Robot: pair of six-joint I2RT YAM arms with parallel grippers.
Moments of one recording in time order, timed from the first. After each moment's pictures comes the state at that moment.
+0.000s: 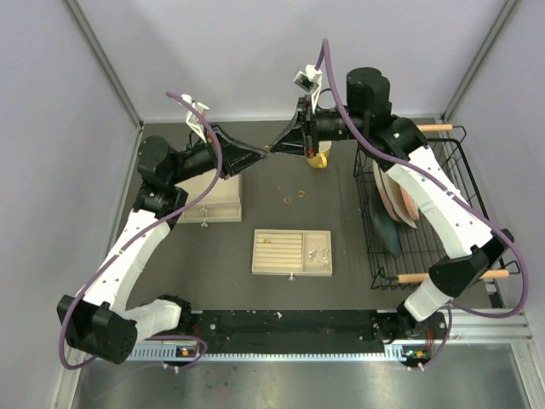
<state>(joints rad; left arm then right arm) -0.30 1.15 1.10 0.37 0.93 -0.74 0.62 1.59 1.92 -0.54 -0.87 0.12</state>
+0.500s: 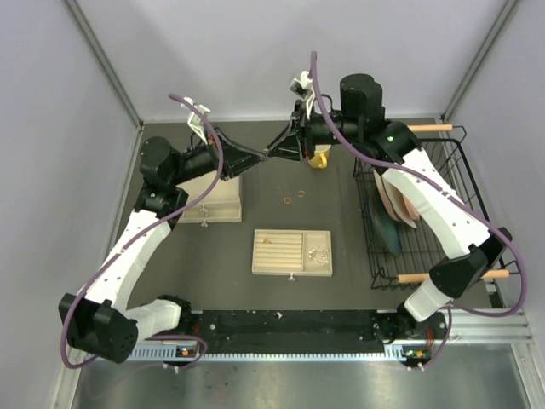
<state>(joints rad) -0.29 1.15 1.07 0.36 0.93 -0.75 0.64 1.59 1.87 -0.52 -0.81 0.07</state>
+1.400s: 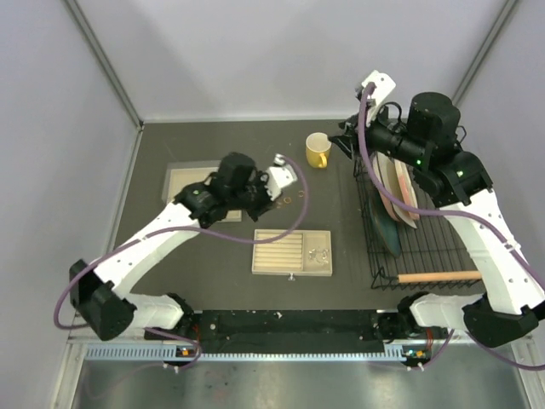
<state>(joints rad) -0.66 1.26 1.21 -0.55 0.32 0.33 0.51 1.25 1.69 -0.60 -0.37 -0.17</state>
